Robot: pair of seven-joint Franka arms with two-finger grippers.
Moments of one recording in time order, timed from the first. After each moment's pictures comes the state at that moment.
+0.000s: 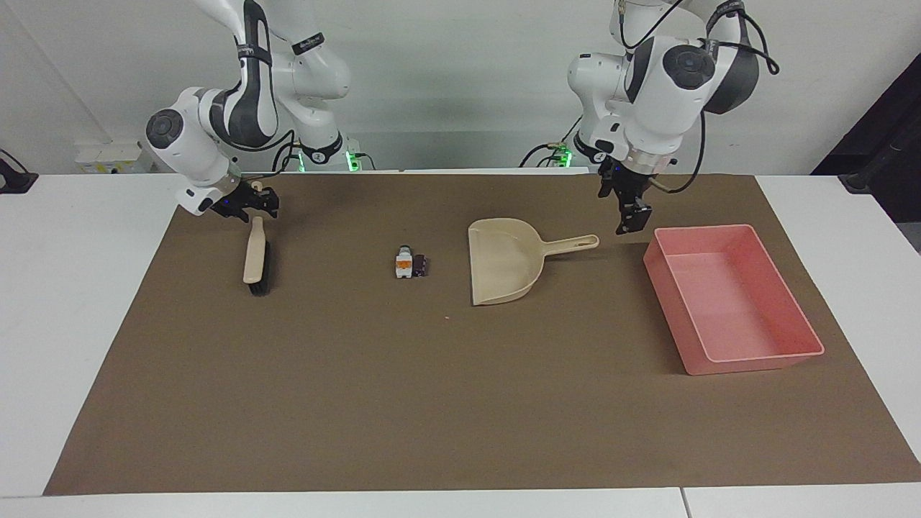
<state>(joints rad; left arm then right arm) -0.37 -0.15 -0.01 -2.06 -0.01 1.86 1.12 -0.14 -0.29 -0.13 -2.61 -0.01 2.06 -0.35</state>
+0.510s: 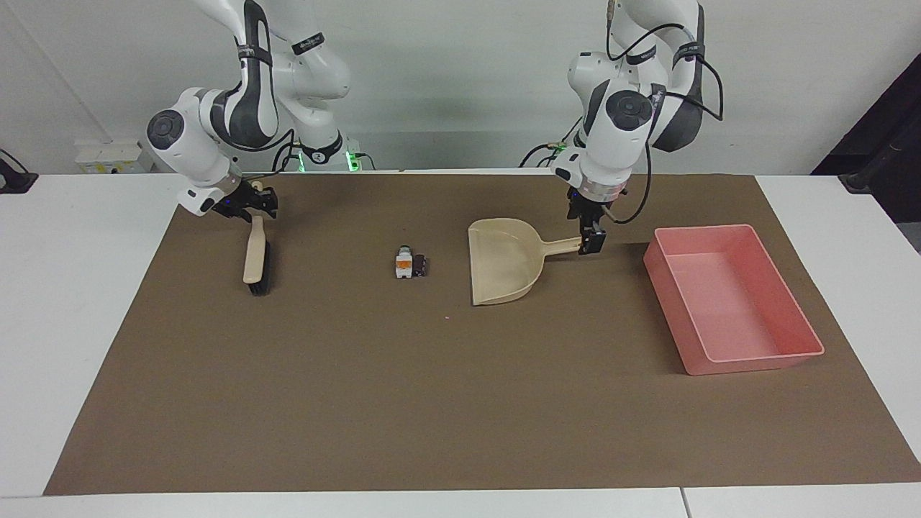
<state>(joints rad) -0.45 -0.06 -0.01 -2.17 -0.01 2.03 1.10 -0.14 -0.29 -0.13 -2.61 -0.01 2.06 -0.38</state>
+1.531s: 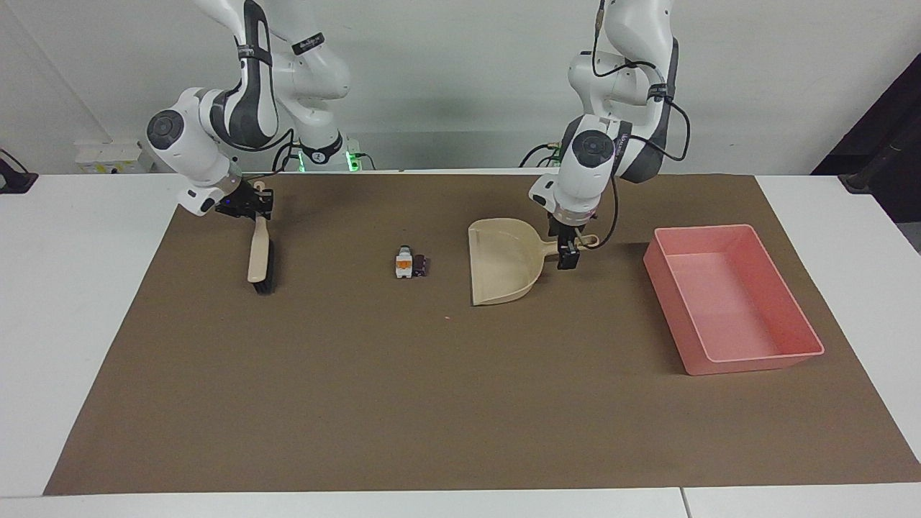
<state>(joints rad) -0.49 0.00 -0.01 -2.30 -0.01 2.23 1.05 -0.14 -0.29 -0.13 -2.61 -0.01 2.06 -0.38</state>
